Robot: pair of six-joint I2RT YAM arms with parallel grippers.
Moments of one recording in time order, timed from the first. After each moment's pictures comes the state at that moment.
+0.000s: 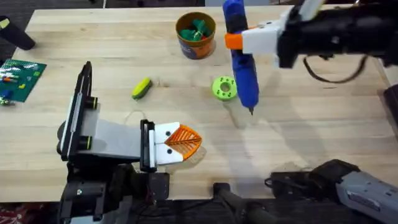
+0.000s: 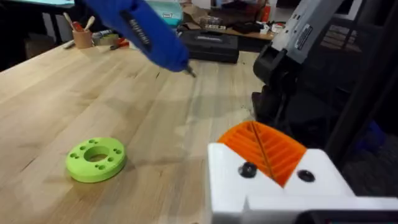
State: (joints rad) left arm 0.10 0.07 0.05 -0.25 1.54 0.21; right arm 0.38 1.08 1.06 -0.52 -0.62 0.02
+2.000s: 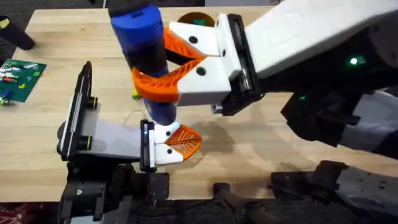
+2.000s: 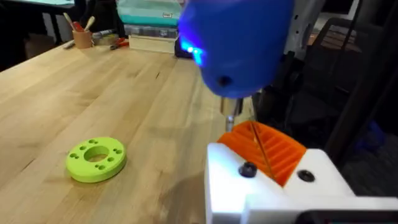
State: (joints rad) left arm 0.10 0.07 0.05 -0.25 1.54 0.21; right arm 0.83 1.22 0.70 0.97 -0.79 0.26
